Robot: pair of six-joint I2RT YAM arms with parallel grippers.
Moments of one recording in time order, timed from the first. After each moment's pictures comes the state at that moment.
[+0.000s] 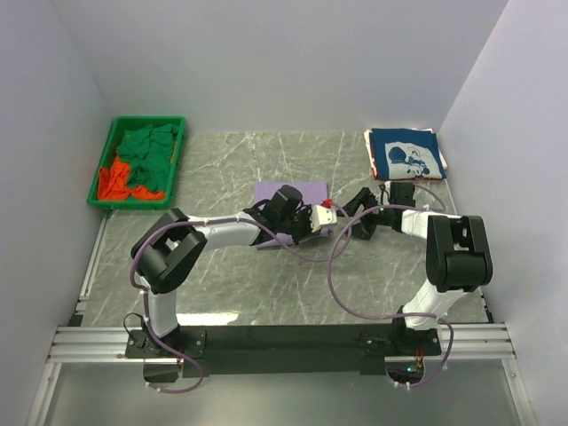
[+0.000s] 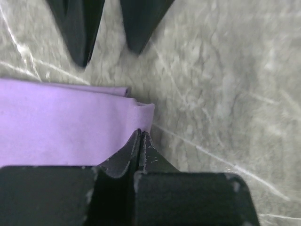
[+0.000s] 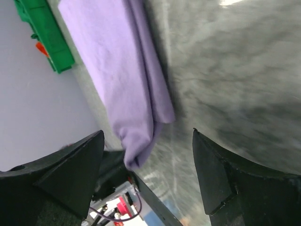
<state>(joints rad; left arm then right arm) -0.83 1.88 1.14 0.13 0.41 0.47 -0.03 1.68 0.77 0.00 -0.75 0.79</state>
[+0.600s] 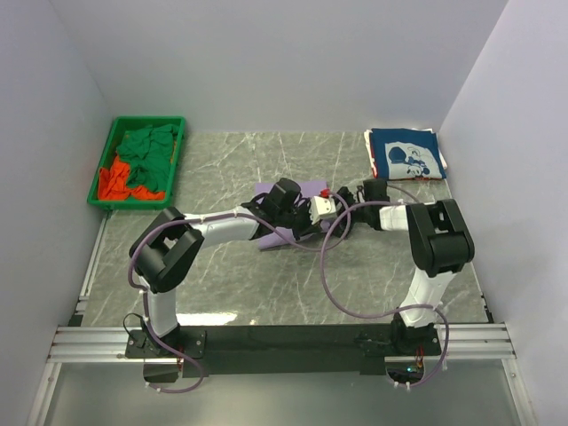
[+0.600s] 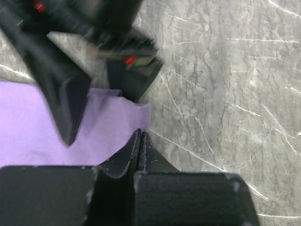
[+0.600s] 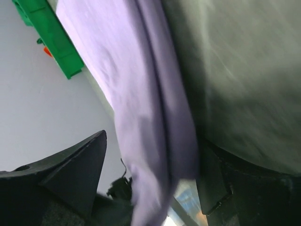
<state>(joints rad) -0.81 1.87 1.19 0.09 0.48 0.39 0.15 1.82 0.81 0.17 -0.69 1.06</state>
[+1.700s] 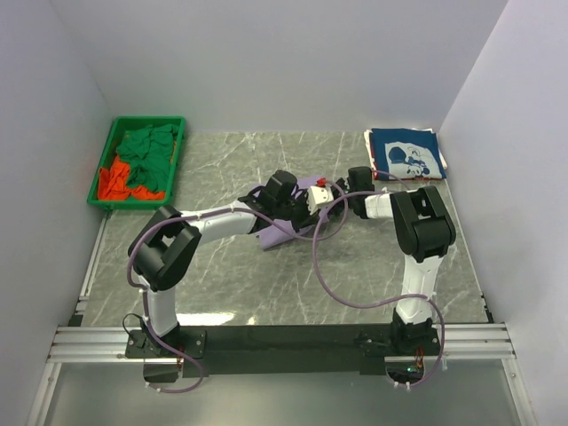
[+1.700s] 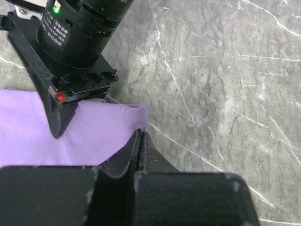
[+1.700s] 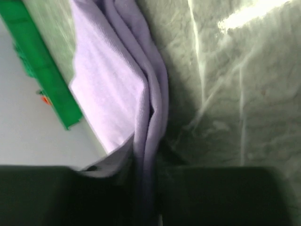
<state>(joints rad) -0.77 1.88 1.23 0.09 0.50 0.34 0.22 2.01 1.03 0.25 -0.46 1.13</state>
